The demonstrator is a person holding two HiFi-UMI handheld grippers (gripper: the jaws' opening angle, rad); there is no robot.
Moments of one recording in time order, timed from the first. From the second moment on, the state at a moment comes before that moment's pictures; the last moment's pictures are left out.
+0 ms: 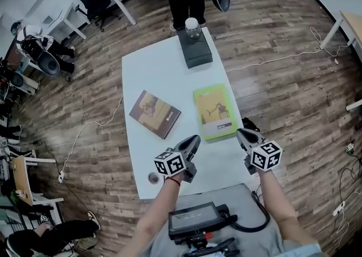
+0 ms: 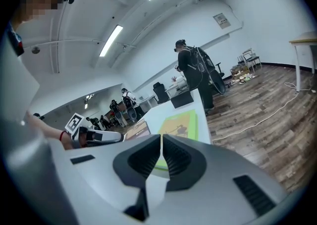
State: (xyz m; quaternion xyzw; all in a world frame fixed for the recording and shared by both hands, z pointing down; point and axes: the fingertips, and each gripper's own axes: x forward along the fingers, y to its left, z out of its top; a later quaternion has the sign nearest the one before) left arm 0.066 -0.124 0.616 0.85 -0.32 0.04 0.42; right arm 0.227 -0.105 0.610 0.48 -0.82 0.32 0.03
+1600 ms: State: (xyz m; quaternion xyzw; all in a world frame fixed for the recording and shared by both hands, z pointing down) left arm 0.082 -0.170 0.692 0.81 -0.33 0.17 0.45; right arm 0.221 -0.161 0.679 0.43 -0.80 0.40 0.14
